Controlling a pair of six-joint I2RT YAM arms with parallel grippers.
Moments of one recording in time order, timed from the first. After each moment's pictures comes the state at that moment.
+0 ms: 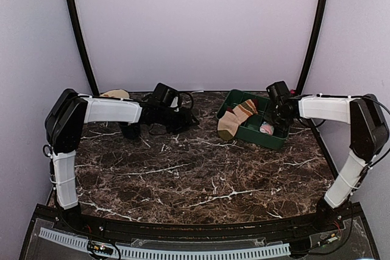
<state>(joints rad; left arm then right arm) -0.66 2.02 1.43 -0.15 0.27 -0.84 0.37 1.67 1.09 -0.37 0.36 0.85</state>
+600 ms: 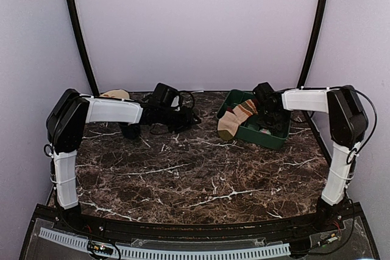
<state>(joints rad) -0.66 2.03 1.43 -0.09 0.30 -0.85 0.41 1.90 1.34 -0.63 0.42 0.79</state>
